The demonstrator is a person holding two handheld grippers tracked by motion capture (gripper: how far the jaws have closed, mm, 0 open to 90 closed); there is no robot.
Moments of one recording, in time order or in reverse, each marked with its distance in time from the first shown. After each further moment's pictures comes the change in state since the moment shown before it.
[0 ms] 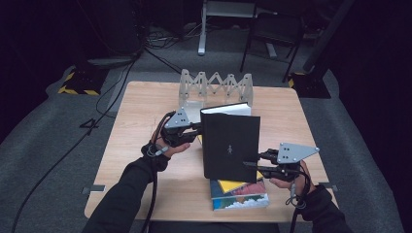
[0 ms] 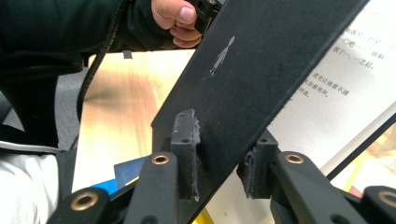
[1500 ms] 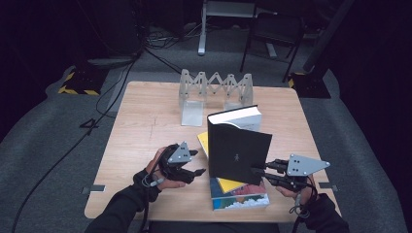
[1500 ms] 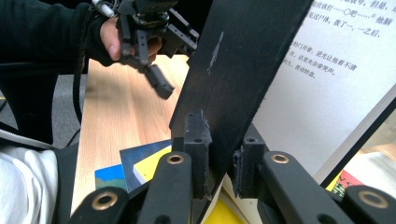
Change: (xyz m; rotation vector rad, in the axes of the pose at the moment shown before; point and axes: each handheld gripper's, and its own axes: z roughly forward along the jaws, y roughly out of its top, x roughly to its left) left arm -0.064 -0.055 -0.009 0.207 -0.081 0.044; right arm 0.015 -0.025 -0.018 -0.058 -0.039 -0.026
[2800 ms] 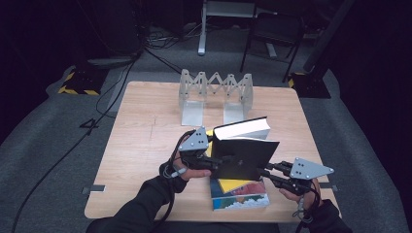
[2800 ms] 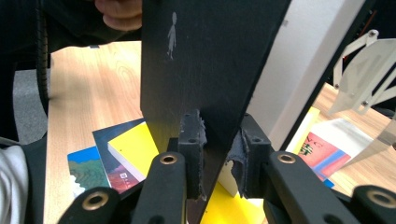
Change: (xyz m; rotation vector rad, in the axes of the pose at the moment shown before) left arm -0.007 0.082 0.003 -0.394 -0.116 0.007; right arm 0.003 -0.019 -0.011 0.042 -0.129 0.046
